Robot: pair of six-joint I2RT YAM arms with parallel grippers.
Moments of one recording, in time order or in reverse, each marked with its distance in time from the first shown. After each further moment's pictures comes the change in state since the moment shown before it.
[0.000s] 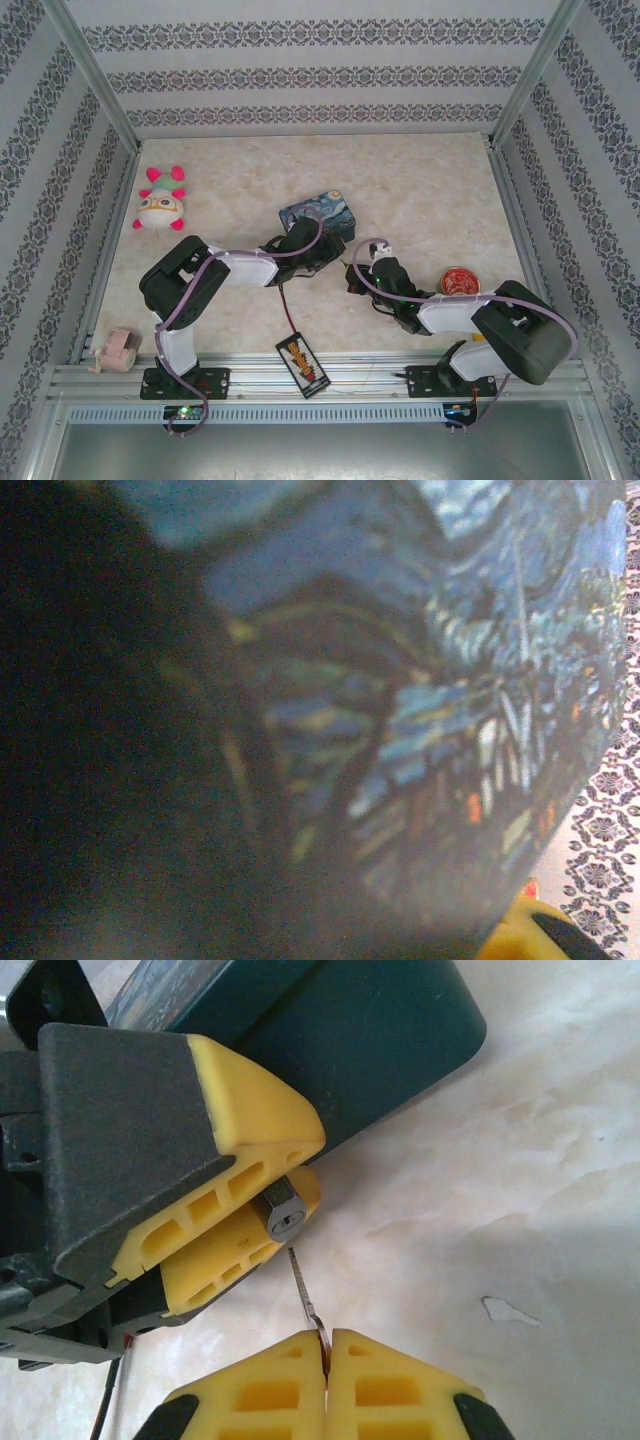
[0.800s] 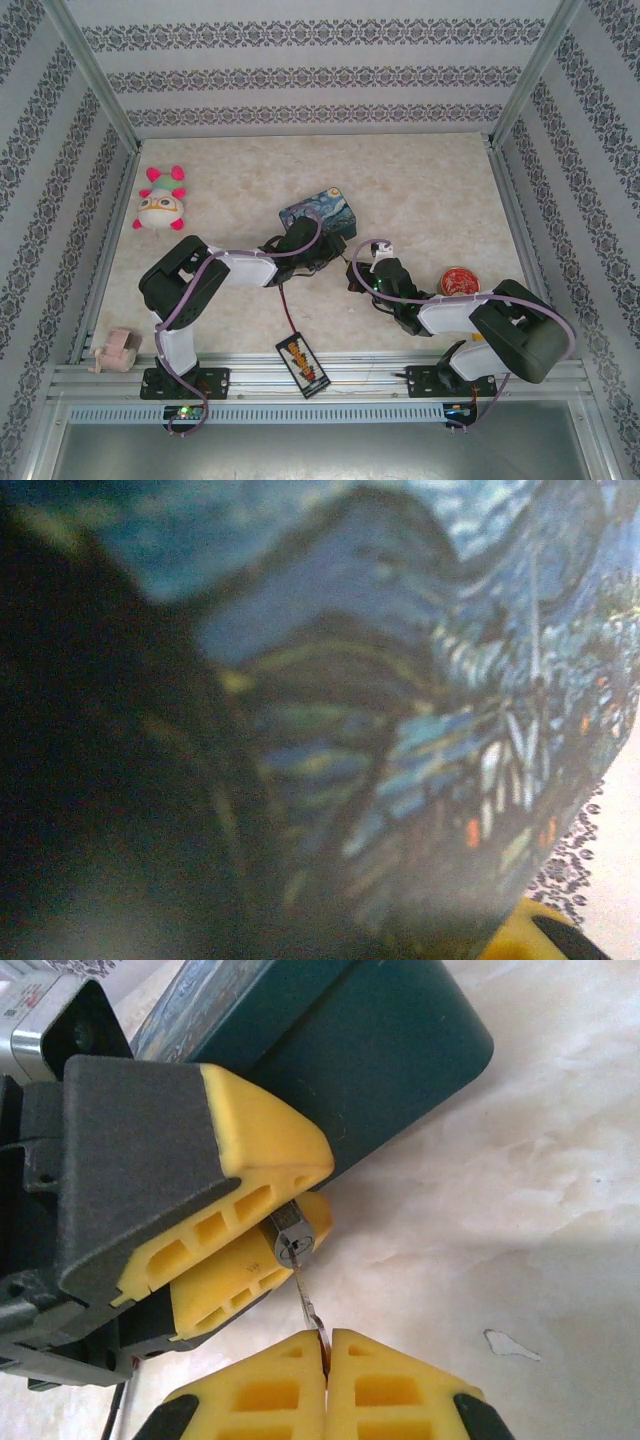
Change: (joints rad) left arm 0.011 0.000 -0.013 0.058 0.041 -0.057; right arm -0.003 0.008 -0.018 0.076 0.020 -0.026
